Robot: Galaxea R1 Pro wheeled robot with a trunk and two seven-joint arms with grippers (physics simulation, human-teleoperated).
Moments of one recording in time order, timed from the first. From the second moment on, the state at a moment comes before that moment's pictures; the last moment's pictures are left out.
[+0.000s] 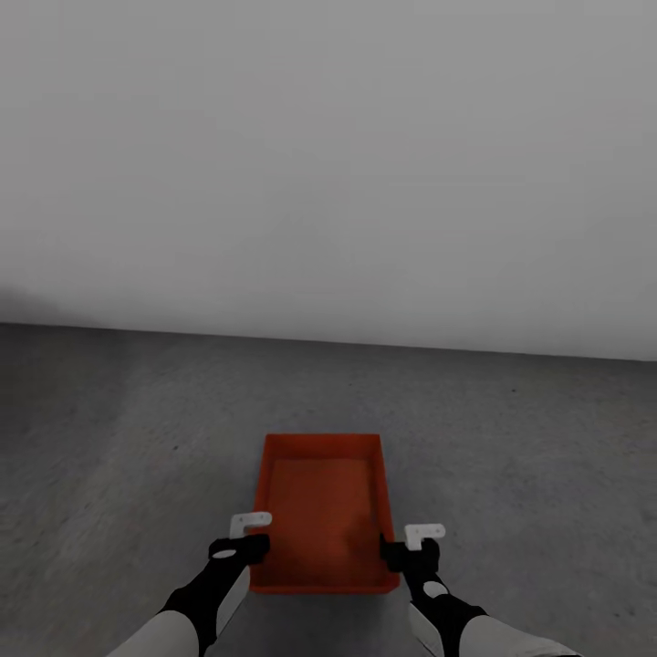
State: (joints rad) left arm -0.59 -0.13 0.03 -0.35 0.01 0.10 0.24; right arm -0.65 0.12 0.12 -0.04 -0.03 -0.37 -0.16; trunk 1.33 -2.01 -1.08
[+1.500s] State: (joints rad) left arm -0.59 -0.13 0.03 -0.35 0.01 0.10 0.24; right arm -0.65 0.12 0.12 -0.04 -0.04 -0.37 -0.17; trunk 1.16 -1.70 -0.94
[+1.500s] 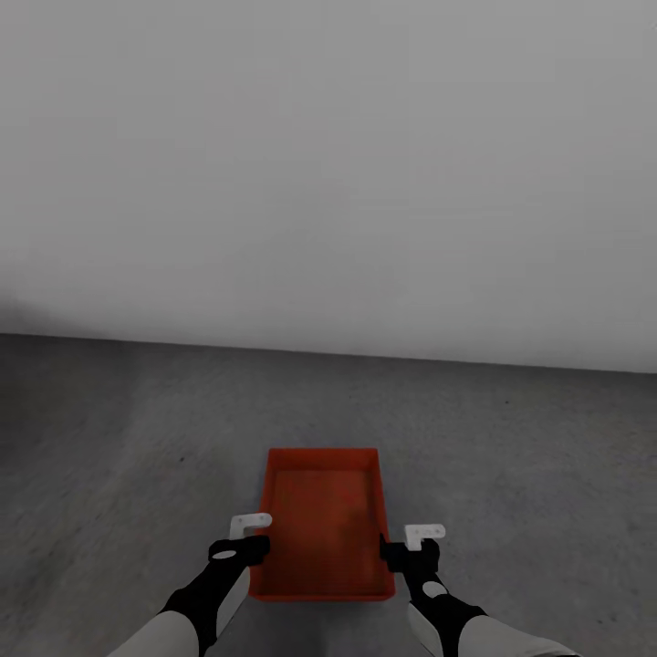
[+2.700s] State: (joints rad) left arm -0.59 -0.13 0.03 -0.34 0.01 0.10 0.24; right arm -0.65 0.13 0.12 -0.04 -0.04 -0.37 -0.17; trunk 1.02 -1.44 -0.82
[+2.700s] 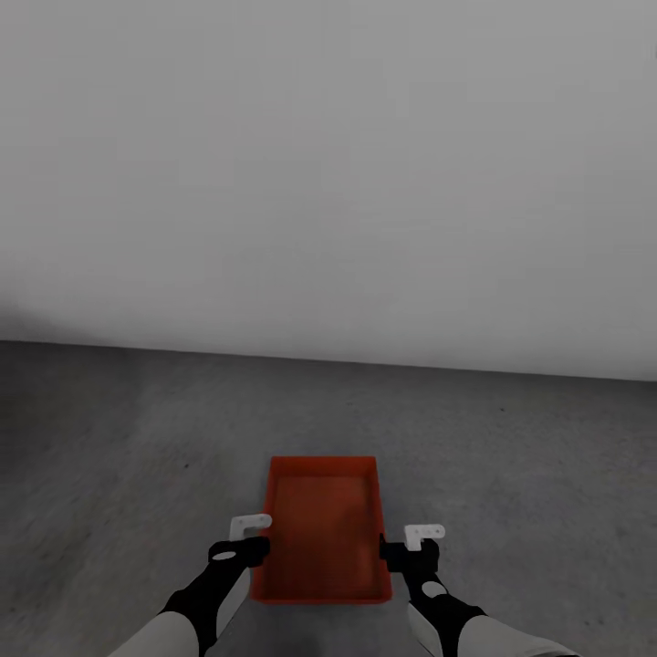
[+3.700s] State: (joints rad) left arm -0.59 -0.13 0.03 -0.34 0.01 0.10 0.24; right arm -0.65 0.12 0.12 -0.04 -0.04 -0.37 -0.17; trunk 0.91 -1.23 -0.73
